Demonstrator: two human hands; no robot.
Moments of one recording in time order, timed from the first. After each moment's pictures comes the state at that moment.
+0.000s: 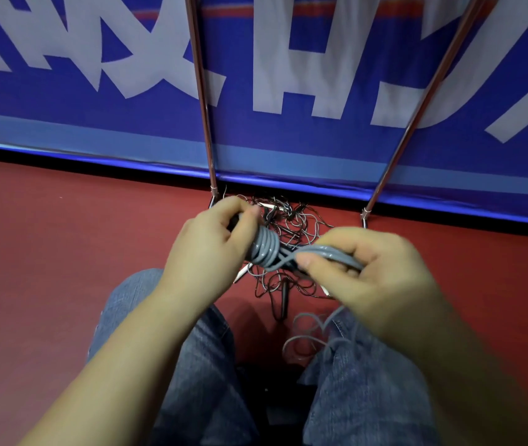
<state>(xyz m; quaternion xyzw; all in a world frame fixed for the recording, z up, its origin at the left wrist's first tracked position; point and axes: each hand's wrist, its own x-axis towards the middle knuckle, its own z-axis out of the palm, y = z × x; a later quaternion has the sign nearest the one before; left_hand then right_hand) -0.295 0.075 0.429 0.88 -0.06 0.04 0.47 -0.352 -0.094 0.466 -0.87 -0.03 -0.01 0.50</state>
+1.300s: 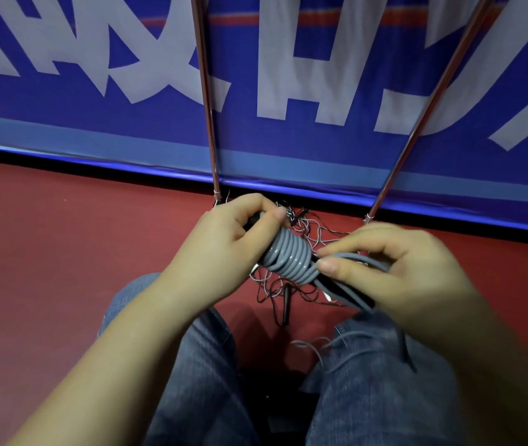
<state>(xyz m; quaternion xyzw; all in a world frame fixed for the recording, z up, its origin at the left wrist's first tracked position) -0.295 0.071 0.452 0.82 -0.15 -0.03 0.55 -0.346 -0.110 0.475 -0.85 -0.02 -0.01 0.52</state>
